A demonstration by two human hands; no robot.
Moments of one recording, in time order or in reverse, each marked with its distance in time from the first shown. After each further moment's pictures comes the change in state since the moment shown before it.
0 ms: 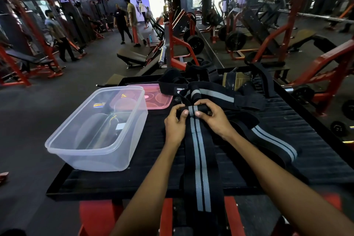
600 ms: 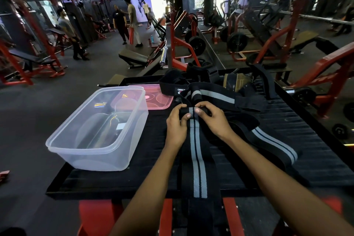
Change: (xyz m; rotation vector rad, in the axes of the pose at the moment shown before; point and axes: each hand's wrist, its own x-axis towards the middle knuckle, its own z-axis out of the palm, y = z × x) left_hand 0.000 -0.002 0.000 0.113 -0.015 0.126; right_hand 0.000 0.001 0.003 -0.081 0.055 0.033
